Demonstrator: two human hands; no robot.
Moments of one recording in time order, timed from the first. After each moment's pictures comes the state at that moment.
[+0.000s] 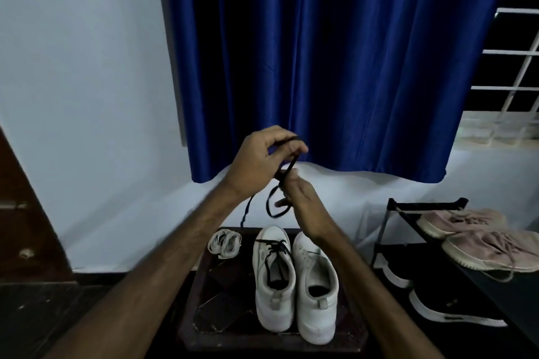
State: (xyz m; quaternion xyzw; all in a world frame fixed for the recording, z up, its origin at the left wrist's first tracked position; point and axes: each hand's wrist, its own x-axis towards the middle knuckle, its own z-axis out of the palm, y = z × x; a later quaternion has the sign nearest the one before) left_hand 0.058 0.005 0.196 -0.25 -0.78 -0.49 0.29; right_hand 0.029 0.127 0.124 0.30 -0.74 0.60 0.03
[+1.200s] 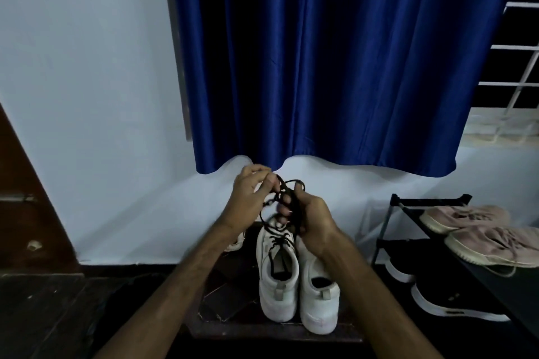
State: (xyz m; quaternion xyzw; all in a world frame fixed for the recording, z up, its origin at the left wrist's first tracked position) left_hand 0.063 -0.012 0.107 -0.06 -0.79 -0.55 0.25; right_hand 0.047 0.129 0.109 0.09 -0.57 0.78 -0.24
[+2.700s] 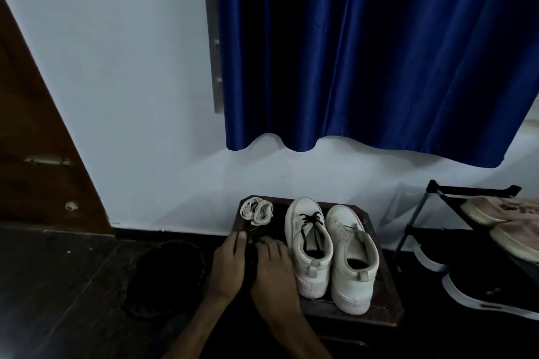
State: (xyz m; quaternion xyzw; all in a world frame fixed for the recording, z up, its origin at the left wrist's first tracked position) left_hand 0.131 -0.071 -0.080 0.19 -0.77 -0.55 0.27; right_hand 0.123 0.036 -0.065 0.30 -0.91 0.25 0.13
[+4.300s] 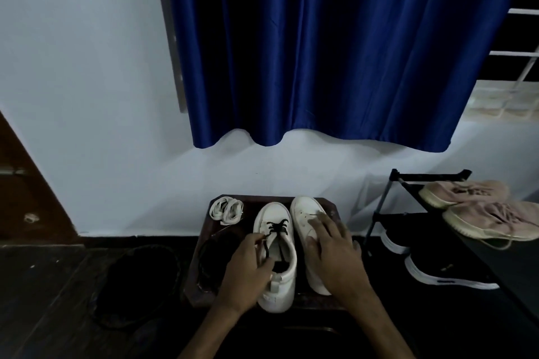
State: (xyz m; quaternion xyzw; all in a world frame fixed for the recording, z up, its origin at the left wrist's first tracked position) left_hand 0.140 0.014 -0.025 0.10 -0.87 -0.47 0.12; right_hand 0.068 0.190 -0.018 0.15 -0.97 0.16 0.08
